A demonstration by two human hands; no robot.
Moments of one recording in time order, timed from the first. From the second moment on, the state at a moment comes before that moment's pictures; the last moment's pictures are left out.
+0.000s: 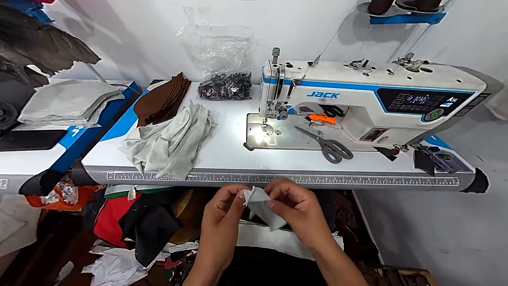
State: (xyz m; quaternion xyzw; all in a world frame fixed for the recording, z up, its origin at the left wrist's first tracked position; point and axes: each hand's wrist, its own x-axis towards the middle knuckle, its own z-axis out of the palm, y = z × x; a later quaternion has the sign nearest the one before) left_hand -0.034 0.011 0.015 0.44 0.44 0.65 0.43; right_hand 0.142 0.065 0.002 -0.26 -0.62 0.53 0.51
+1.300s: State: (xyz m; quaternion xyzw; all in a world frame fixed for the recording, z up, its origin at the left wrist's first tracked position) left_hand -0.042 0.016 0.006 0.49 0.49 0.63 0.36; right_hand 0.147 0.074 -0.011 -0.24 -0.65 0.58 0.43
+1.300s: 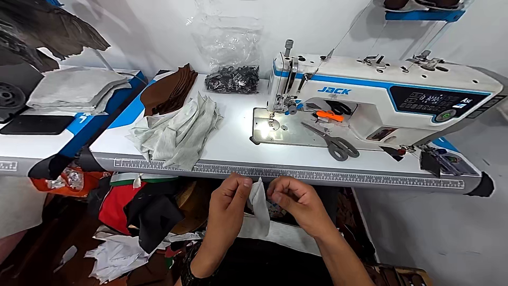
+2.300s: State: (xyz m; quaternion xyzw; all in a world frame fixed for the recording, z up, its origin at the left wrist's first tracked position) left_hand -0.073 0.022 0.014 0.62 0.26 0.48 0.56; right_hand 0.170 0.081 -0.018 0.02 -0.57 0.79 0.21
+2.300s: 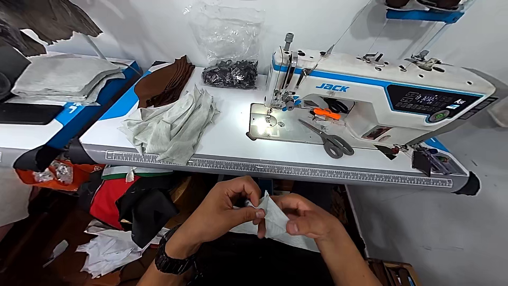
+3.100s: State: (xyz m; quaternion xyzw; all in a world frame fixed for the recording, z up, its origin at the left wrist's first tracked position) left_hand -0.039 -0.007 0.016 0.50 0.40 0.64 0.41; right_hand 0.150 0.051 0.005 -0.22 -0.68 0.45 0.53
